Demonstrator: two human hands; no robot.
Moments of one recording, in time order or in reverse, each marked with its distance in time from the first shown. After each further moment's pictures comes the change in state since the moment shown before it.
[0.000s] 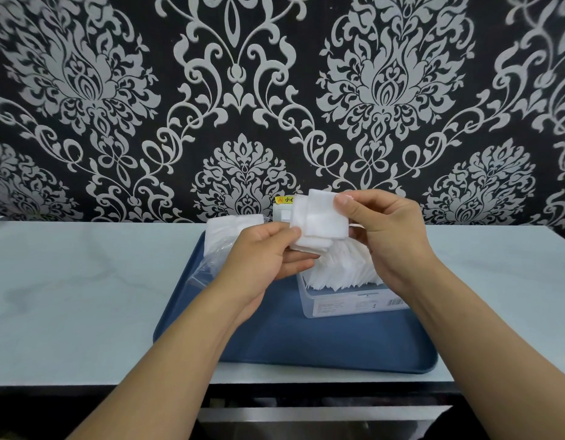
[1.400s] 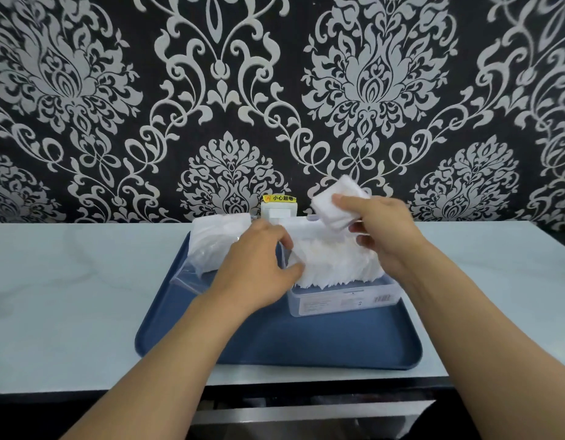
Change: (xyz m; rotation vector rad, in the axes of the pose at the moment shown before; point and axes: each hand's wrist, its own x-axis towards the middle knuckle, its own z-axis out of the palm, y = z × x) left_hand 0.021 -0.023 -0.006 1.222 0.062 0.389; right_hand 0.024 -0.002 -0.022 -0.288 0.096 0.246
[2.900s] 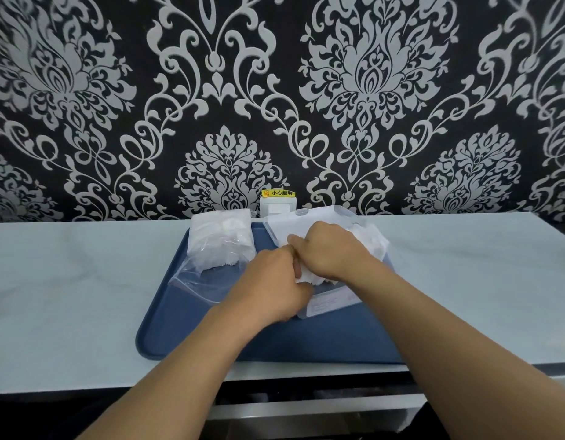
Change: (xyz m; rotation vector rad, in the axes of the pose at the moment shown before) left_hand -0.011 0.012 0.019 -0.005 -0.261 -0.094; right_hand 0.003 0.036 0.053 -1.066 -0.205 -0.185
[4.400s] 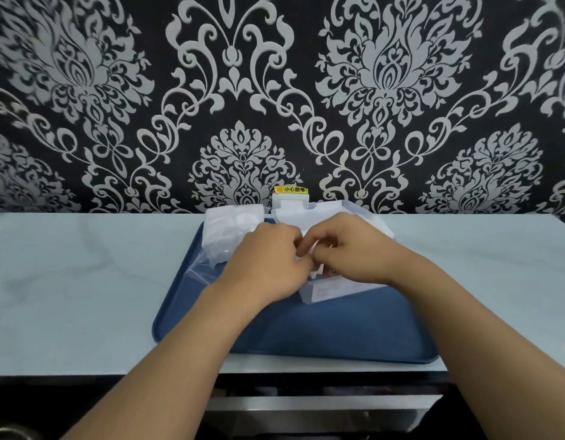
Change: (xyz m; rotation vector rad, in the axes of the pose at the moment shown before) left_hand -0.004 -0.001 -0.029 0.117 0.193 0.056; right_hand -0.026 0.007 -0.024 0.241 -0.102 -0.349
